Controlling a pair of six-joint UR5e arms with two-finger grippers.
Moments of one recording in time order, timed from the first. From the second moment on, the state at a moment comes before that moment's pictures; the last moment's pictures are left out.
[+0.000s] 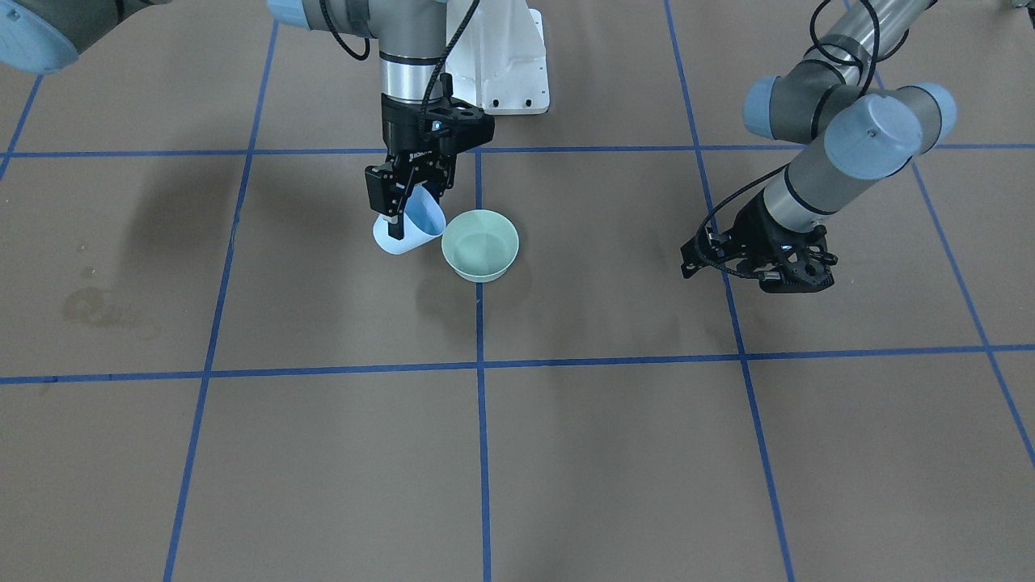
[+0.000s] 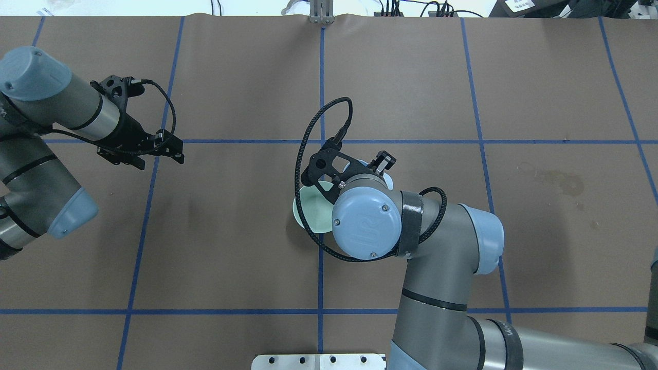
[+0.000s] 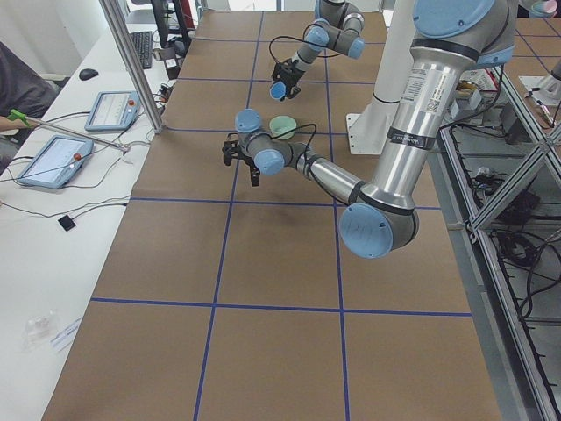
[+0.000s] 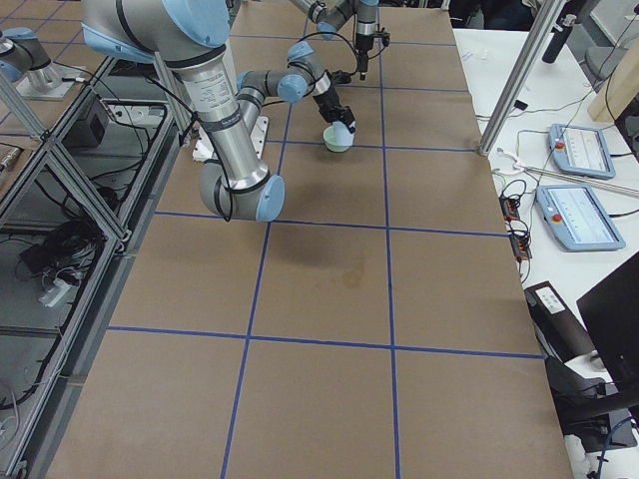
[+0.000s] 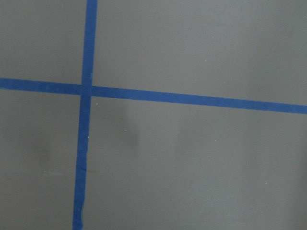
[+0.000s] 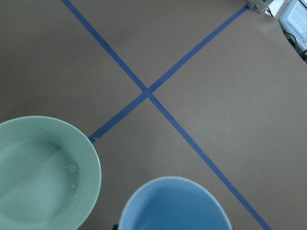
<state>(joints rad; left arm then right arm) -0.85 -1.88 -1.67 -1.96 -2.23 -1.08 0.34 -0.91 1.87 -1.77 1.24 0.41</state>
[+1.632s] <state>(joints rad) -0.86 -1.88 -1.66 -1.96 -2.24 -1.08 0.23 -0.62 1.56 -2.24 1.04 0.23</state>
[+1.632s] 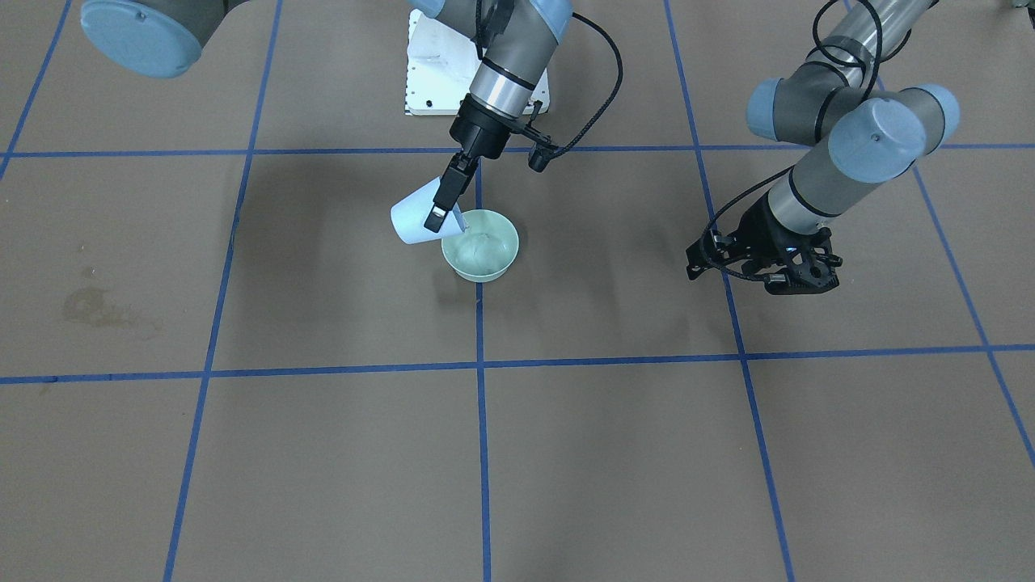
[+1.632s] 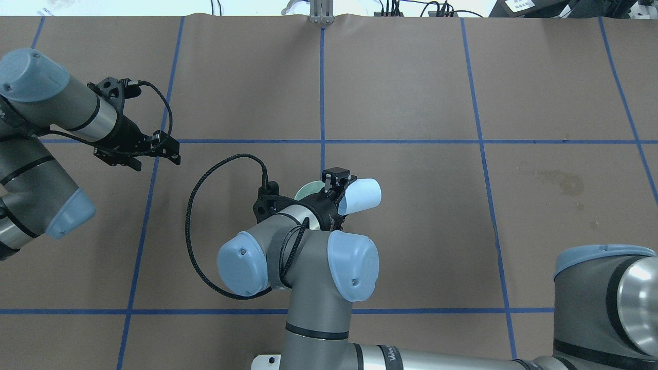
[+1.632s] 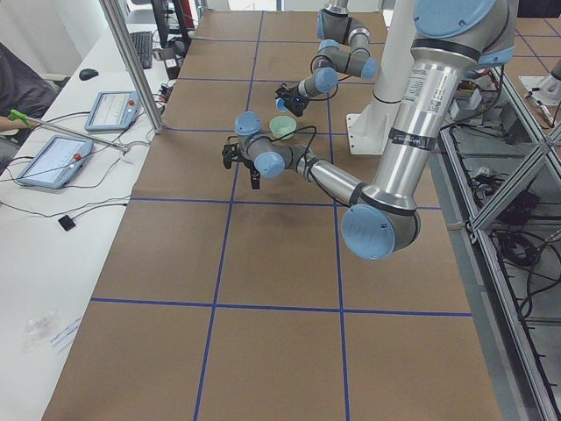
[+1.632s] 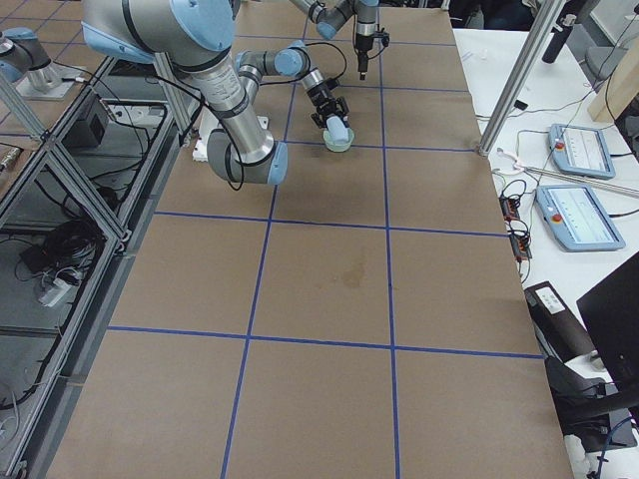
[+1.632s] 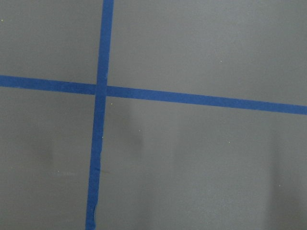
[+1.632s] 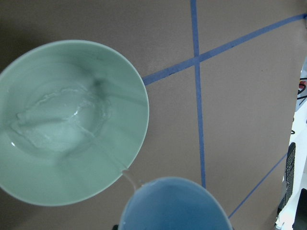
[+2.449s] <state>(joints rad) -0.86 -1.87 -1.65 -1.96 -2.24 -1.08 0.22 -0.52 1.42 -2.38 1.01 0.23</state>
